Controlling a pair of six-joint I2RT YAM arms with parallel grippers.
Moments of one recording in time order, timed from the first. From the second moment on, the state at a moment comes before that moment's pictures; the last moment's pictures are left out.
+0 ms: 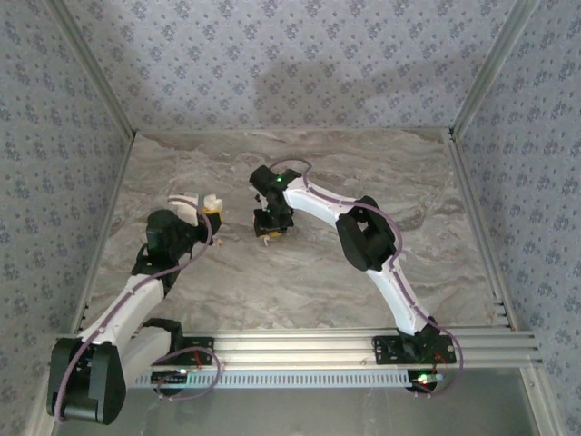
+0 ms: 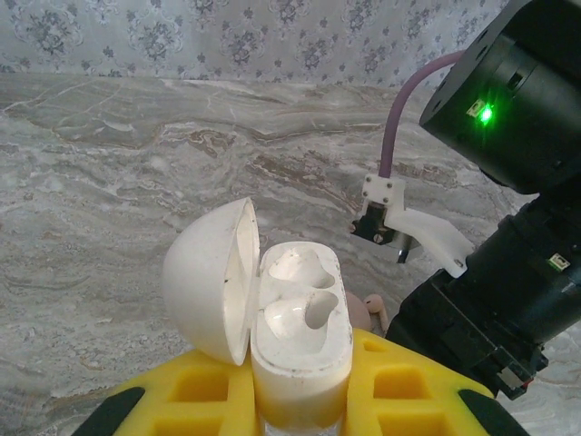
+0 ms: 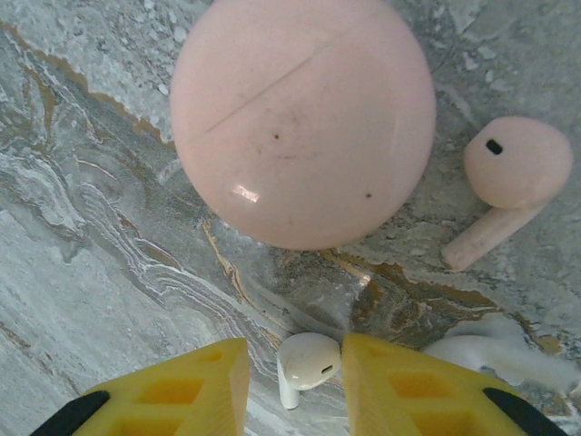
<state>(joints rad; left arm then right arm) -0.18 0.94 0.40 0.22 0.31 -0.17 0.78 2.36 1.99 -0.99 -0.27 0.48</state>
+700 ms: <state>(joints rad) -0.18 0.94 0.40 0.21 0.32 -0.17 0.79 2.35 1.96 -0.97 -0.21 0.49</state>
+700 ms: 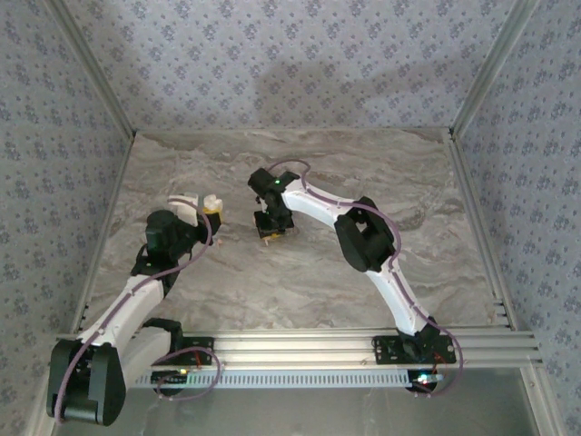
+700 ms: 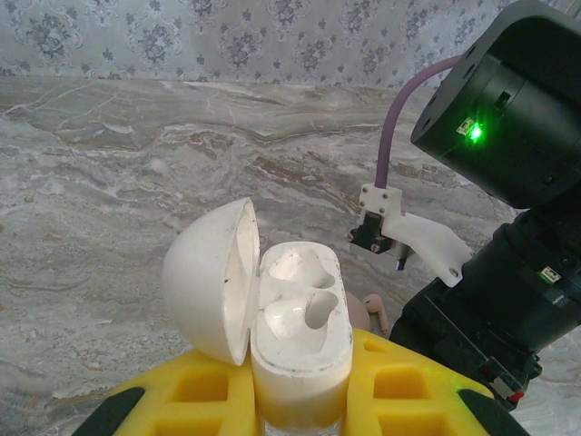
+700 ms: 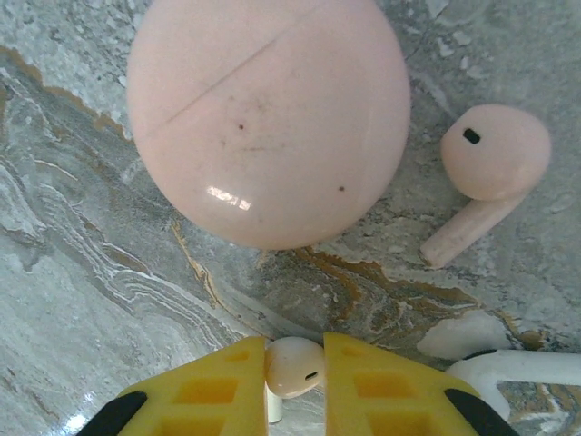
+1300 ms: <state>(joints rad) -0.34 1.04 0.32 0.42 0.38 -0.14 0.68 1.83 1.20 -0.36 -0.24 0.53</state>
